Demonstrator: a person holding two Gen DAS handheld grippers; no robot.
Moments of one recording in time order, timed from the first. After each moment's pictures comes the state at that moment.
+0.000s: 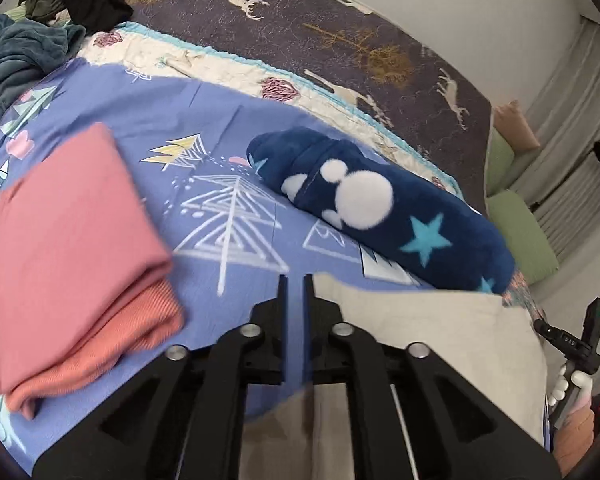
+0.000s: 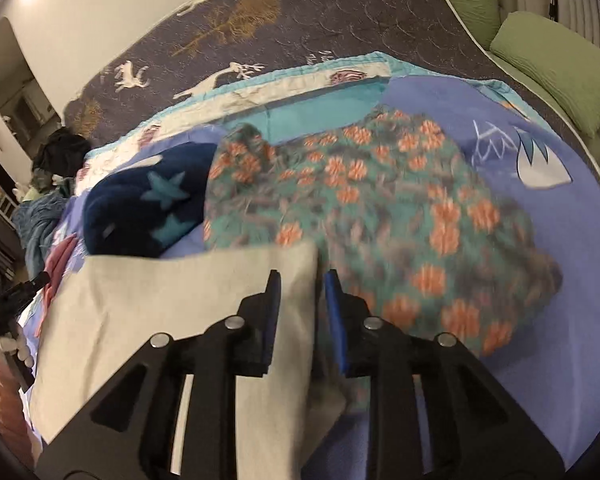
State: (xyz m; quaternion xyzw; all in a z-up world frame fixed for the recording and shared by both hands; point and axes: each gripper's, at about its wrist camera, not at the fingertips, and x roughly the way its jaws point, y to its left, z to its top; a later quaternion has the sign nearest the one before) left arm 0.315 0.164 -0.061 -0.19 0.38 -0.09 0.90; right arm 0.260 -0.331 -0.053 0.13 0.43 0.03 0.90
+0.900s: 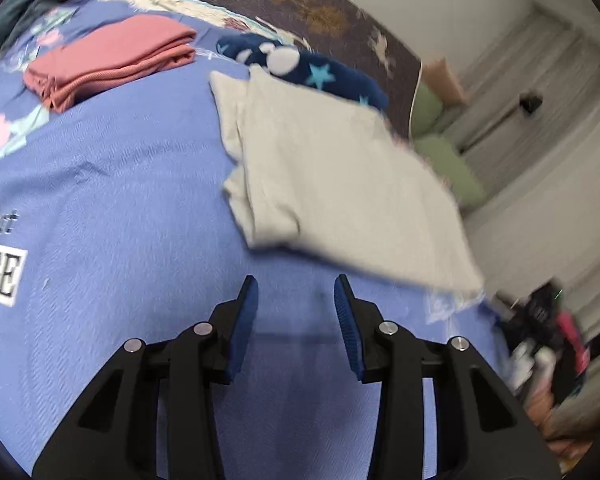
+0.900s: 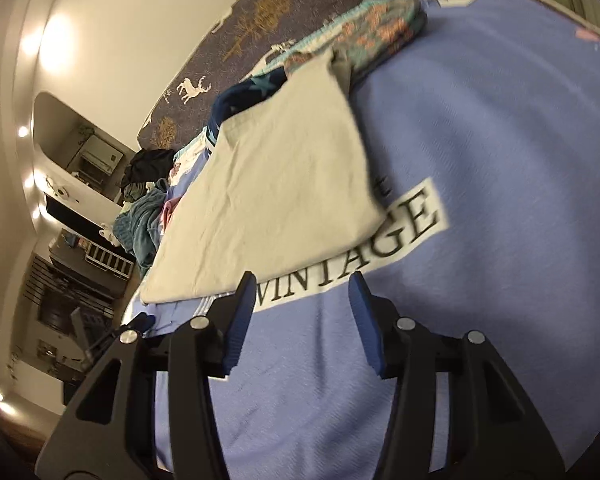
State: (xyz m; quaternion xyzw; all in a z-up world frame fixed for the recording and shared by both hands) left arm 0.066 0.156 -0.102 -0.26 0.41 -0.21 0.85; right arm -0.020 -0.310 -0.074 0.33 0.42 0.12 0.84
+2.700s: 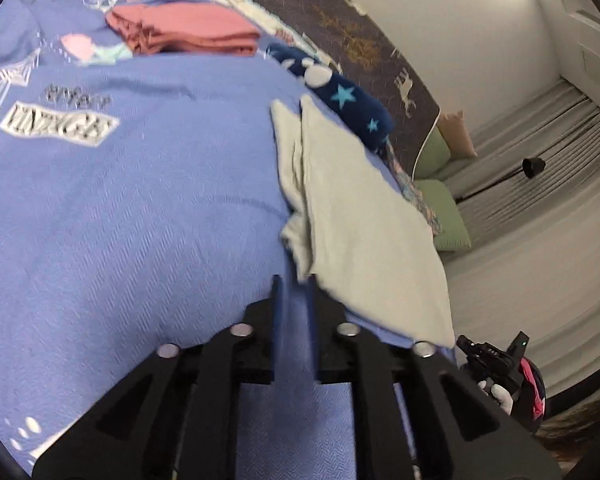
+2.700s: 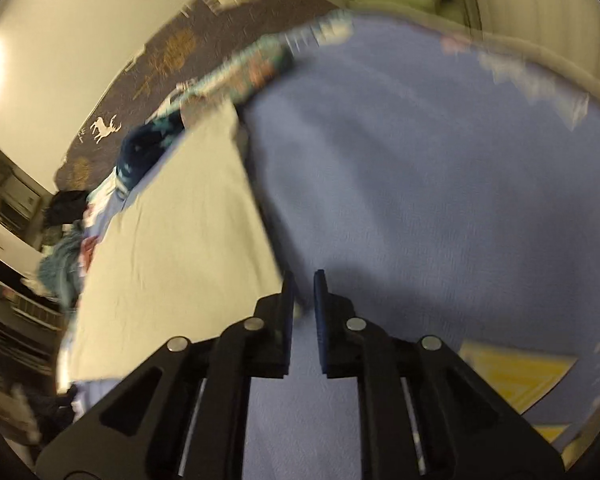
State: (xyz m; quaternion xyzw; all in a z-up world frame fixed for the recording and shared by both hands) left arm -0.036 0.180 -0.090 -0.34 0.38 -0.16 0.84; right arm -0.080 -0.346 -0.052 0.27 0.40 -0.08 0.87
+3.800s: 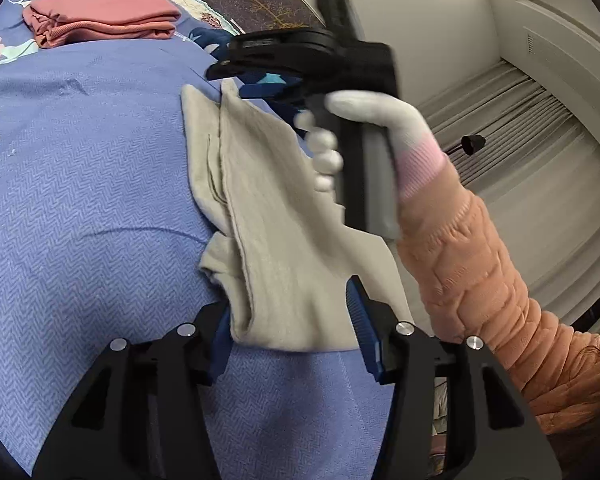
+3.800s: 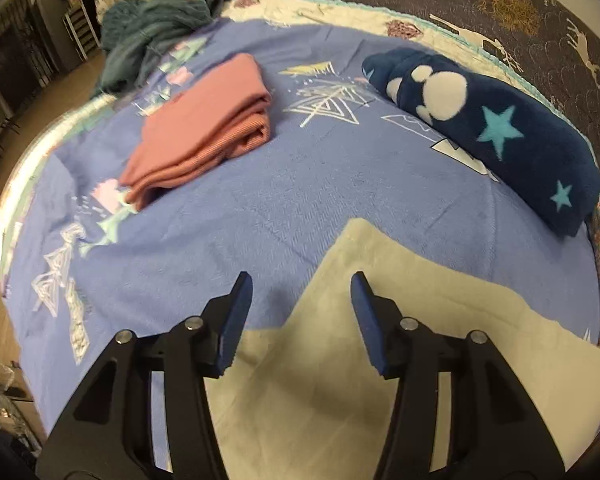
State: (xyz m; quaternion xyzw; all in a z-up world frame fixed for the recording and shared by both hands) left arm -0.001 0.150 -0.112 -0.35 0.35 -0.30 0.81; right arm 0.224 0.125 -0.070 -0.12 0.52 0.18 0.82
